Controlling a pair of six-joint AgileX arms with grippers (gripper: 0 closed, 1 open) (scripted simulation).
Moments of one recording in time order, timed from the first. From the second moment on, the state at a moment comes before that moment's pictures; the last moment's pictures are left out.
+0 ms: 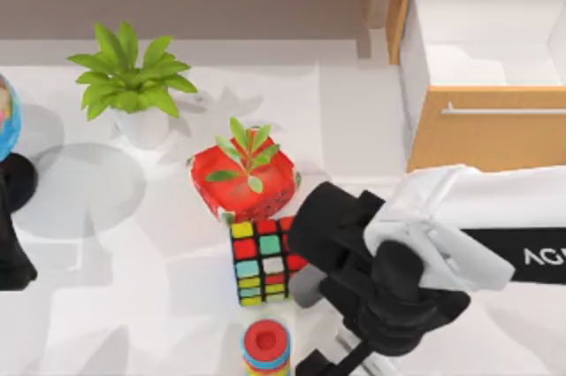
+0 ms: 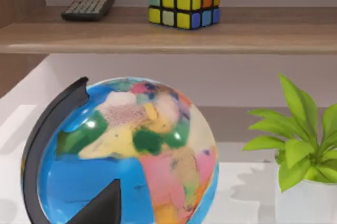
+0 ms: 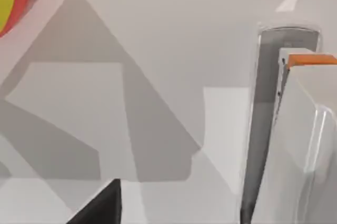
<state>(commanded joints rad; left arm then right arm) 0.00 0.00 0.00 0.00 0.00 0.00 0.93 1.83 1.03 -0.77 0.00 0.22</state>
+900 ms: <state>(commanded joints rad) 0.00 0.00 0.00 0.00 0.00 0.00 0.94 1.84 1.03 -0.76 0.00 0.23</state>
